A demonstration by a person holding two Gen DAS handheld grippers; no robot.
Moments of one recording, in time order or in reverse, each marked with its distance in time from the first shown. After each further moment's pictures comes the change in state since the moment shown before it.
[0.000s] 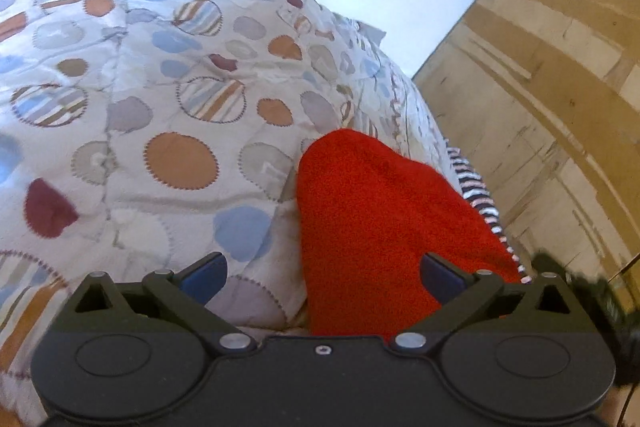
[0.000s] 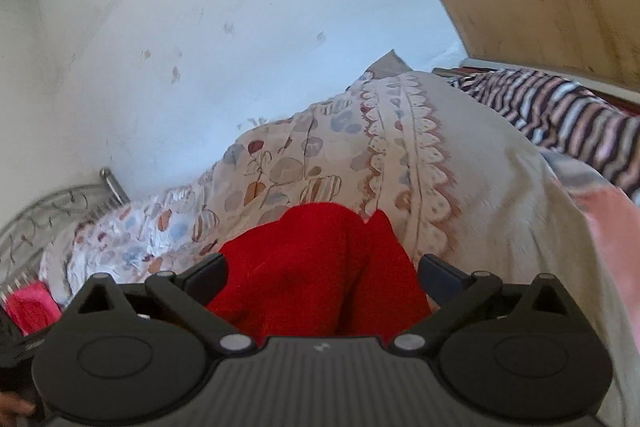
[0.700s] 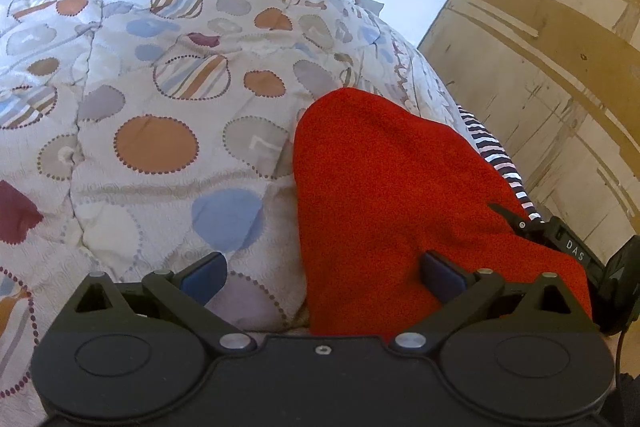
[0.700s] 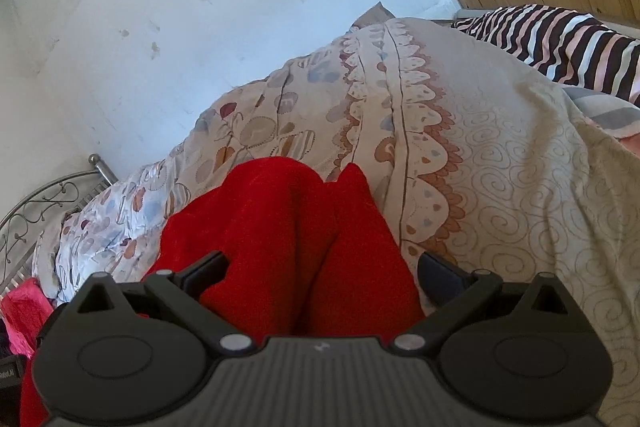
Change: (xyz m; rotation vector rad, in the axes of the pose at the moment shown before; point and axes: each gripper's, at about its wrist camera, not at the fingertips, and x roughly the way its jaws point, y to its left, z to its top) left arm 0.037 -0.011 -0.013 0.086 0.042 0.053; right arm 0.070 -0.042 -0.023 0.075 0.097 0.013
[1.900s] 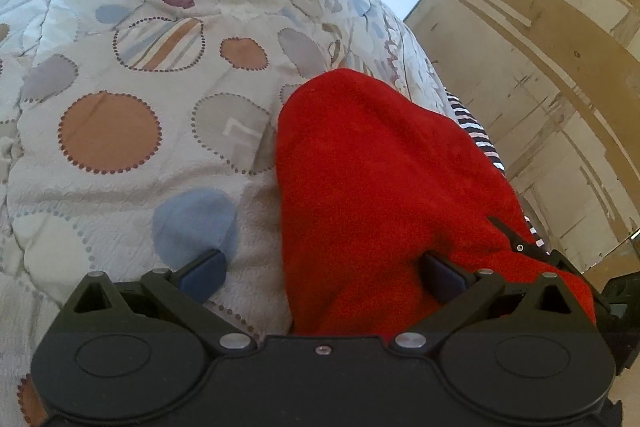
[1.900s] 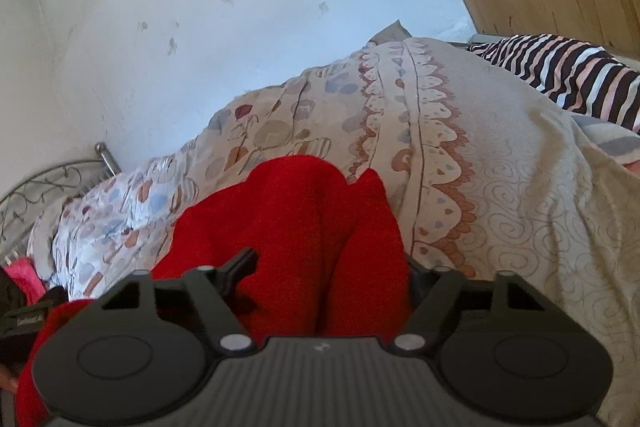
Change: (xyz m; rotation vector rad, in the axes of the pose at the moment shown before) left arm 0.042 0.013 0.021 -0.039 0.104 -0.106; right arm -0.011 0.019 -0.008 -0.093 -0.032 -0.010
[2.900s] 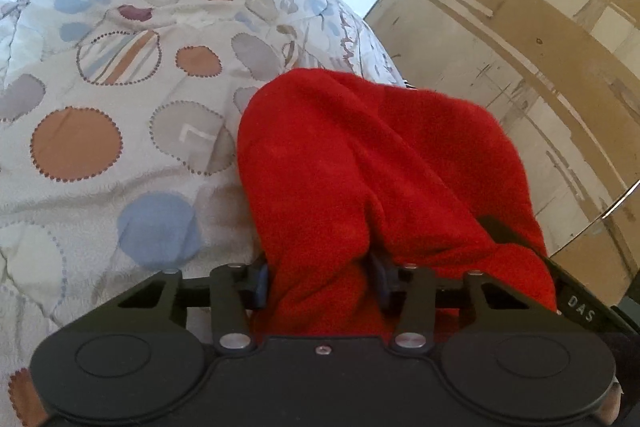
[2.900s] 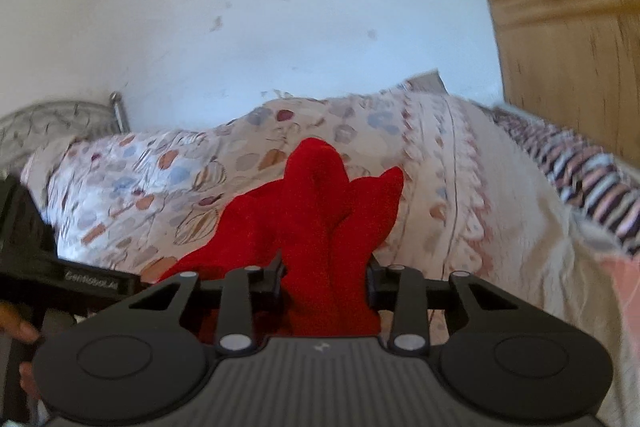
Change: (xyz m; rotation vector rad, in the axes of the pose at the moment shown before) left arm -0.014 -0.010 -0.001 0.044 0.008 -0.111; right arm -0.055 0.079 -0.004 -0.316 -0.053 -0.046
